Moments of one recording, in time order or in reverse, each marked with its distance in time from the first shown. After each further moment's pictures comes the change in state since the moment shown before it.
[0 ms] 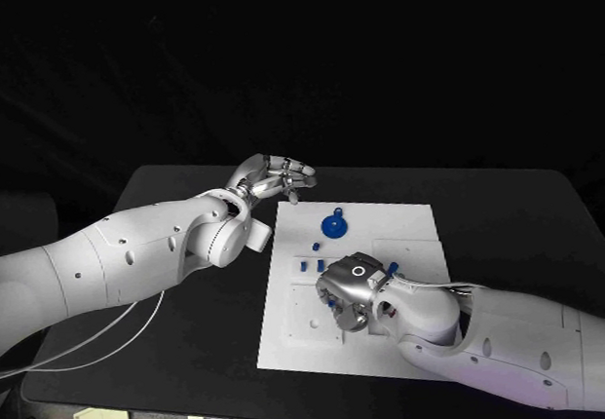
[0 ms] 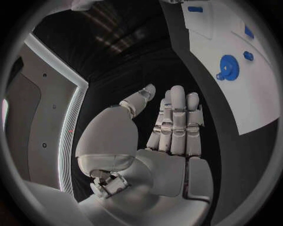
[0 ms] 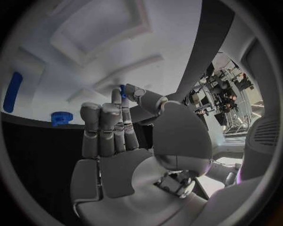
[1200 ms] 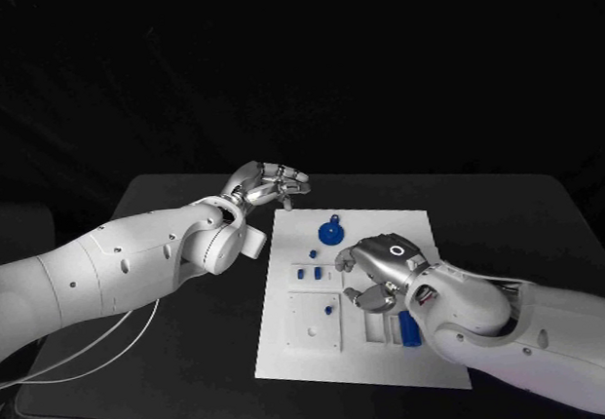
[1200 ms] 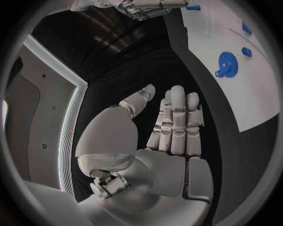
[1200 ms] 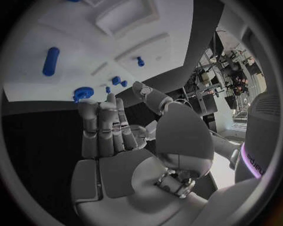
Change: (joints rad) left arm 0.000 -0.003 0.000 -0.013 0.000 0.000 -0.001; left_hand -0.004 -0.004 0.000 0.000 0.000 -0.005 0.002 0.000 -0.001 -0.002 0.002 0.000 0.000 0.003 0.003 0.000 0.003 0.000 -0.002 0.002 0.000 0.001; right arm 0.029 -0.181 0.080 0.148 0.121 -0.148 -0.023; right_hand -0.062 -0.074 -0.106 0.006 -0.042 -0.170 0.072 -0.070 -0.027 -0.121 0.078 -0.087 -0.070 -0.019 0.059 -0.011 -0.021 -0.052 -0.002 -0.007 -0.051 -0.012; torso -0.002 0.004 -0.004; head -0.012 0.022
